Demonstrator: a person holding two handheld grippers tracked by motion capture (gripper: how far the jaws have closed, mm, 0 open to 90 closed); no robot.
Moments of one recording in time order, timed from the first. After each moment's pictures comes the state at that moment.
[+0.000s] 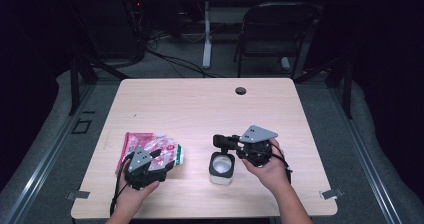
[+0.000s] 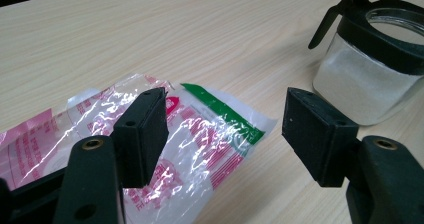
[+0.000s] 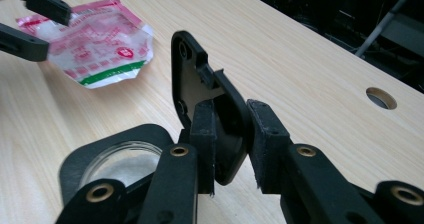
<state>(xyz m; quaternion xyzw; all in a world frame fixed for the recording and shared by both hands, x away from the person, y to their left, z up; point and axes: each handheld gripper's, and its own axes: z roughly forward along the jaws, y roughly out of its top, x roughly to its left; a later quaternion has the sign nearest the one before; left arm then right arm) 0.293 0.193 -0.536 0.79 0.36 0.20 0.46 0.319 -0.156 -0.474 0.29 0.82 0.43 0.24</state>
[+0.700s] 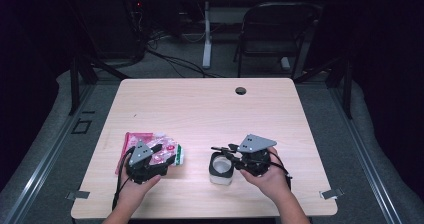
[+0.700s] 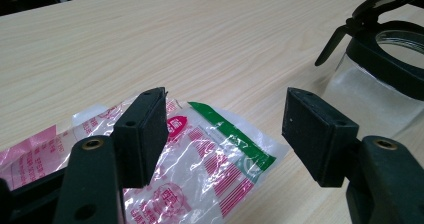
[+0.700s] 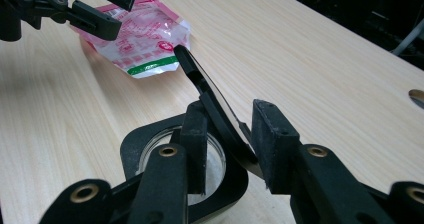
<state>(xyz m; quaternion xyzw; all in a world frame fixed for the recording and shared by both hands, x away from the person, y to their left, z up) 0.304 0.192 -0.532 0.78 0.37 0.20 0.46 0.302 -0.152 -0.481 0.27 0.83 0.44 0.20</state>
